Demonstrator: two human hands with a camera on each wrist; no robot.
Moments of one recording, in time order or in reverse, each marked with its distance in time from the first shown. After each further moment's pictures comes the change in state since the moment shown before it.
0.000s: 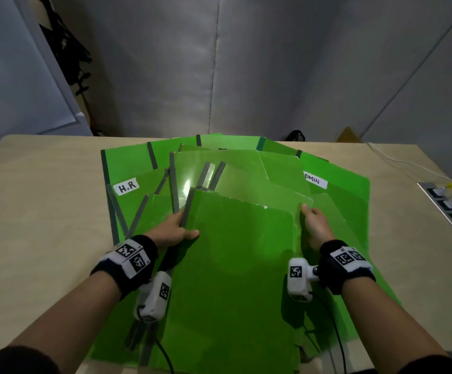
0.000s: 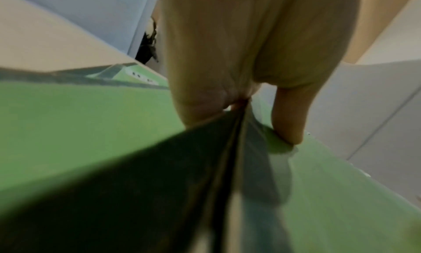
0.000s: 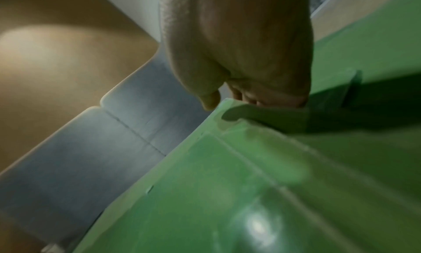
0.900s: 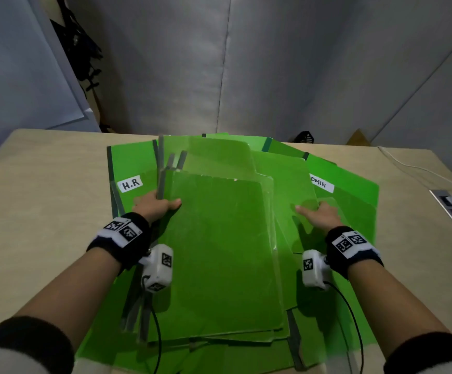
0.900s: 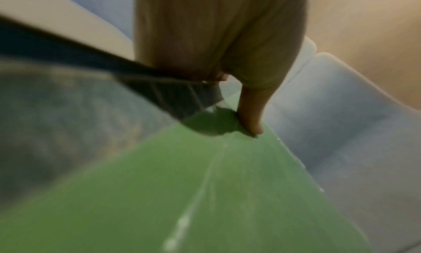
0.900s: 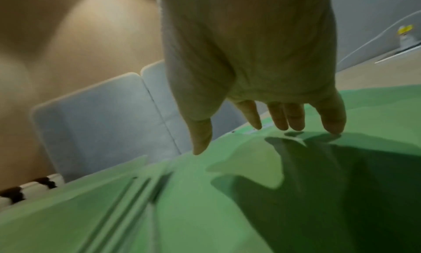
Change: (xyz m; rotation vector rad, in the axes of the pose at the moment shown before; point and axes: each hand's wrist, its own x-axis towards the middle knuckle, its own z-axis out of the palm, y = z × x) left_hand 0.012 0.016 -0.036 -0.220 0.352 -0.099; right_hand 0.038 -0.016 -0.012 -0.646 0.007 -0.064
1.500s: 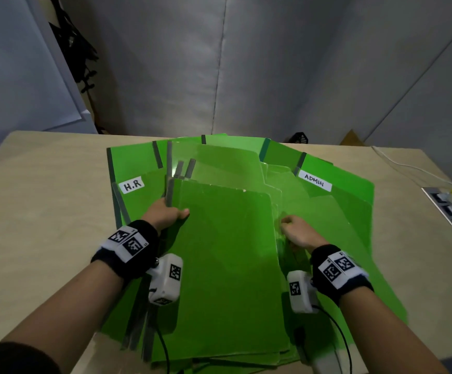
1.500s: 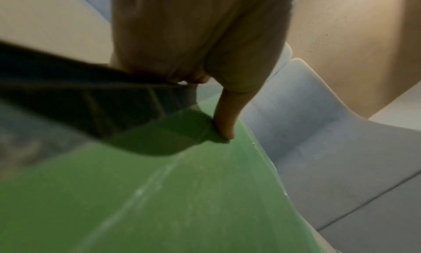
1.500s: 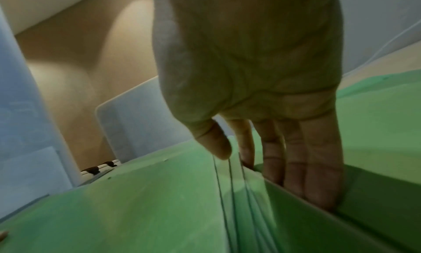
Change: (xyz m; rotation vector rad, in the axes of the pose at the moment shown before) left_hand -0.007 -0.009 0.006 0.035 -0.122 -0.007; right_hand -0.053 -0.007 0.035 -0.008 -0.258 -0.185
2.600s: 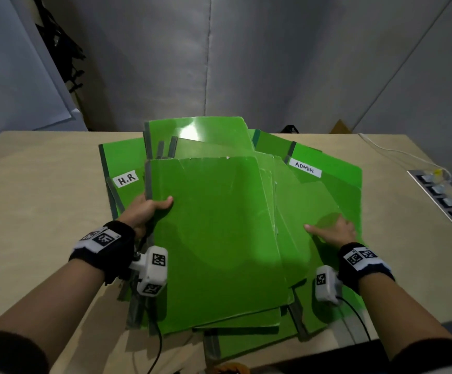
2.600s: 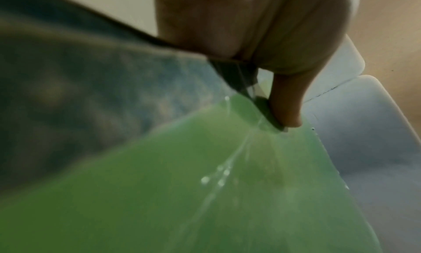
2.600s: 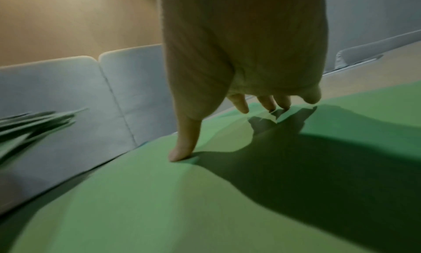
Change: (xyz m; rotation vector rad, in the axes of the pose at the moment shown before) left_hand -0.013 -0.016 -0.020 -0.348 -0.142 0.135; right_hand -0.008 0.088 -0.033 -0.074 0.365 0.368
